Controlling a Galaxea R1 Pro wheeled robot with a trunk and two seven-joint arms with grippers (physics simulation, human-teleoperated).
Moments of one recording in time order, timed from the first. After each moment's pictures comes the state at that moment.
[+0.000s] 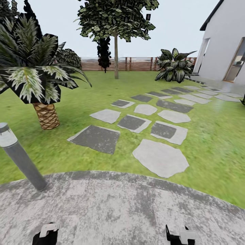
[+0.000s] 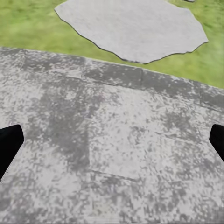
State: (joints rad) left arm -0.33 0.18 0.24 -0.30 -0.07 -0.31 -0.10; right arm -0.27 -0.04 0.00 -0.28 0.01 -0.67 -0.12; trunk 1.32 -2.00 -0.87
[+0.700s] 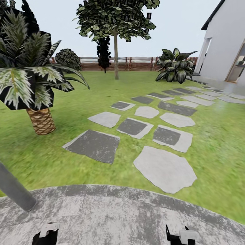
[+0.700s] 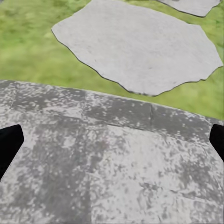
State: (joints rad) left arm -0.33 0.18 0.24 -0.30 -0.07 -0.31 -0.10; right arm -0.27 -0.04 0.00 -0.28 0.01 -0.67 -0.12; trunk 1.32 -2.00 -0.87
